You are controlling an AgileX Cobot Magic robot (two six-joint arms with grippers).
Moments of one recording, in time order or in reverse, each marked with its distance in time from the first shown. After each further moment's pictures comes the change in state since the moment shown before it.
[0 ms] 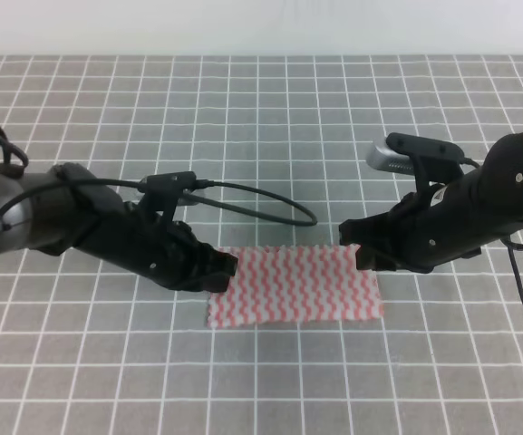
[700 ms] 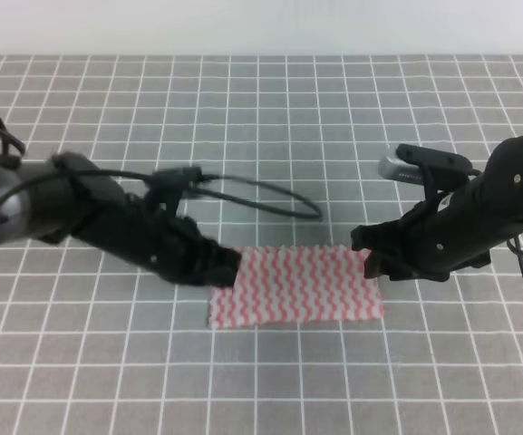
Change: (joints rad) left arm 0.000 -0.014 -0.042 0.006 0.075 -0.006; right arm -0.032 0.040 0.000 0.001 0.017 0.005
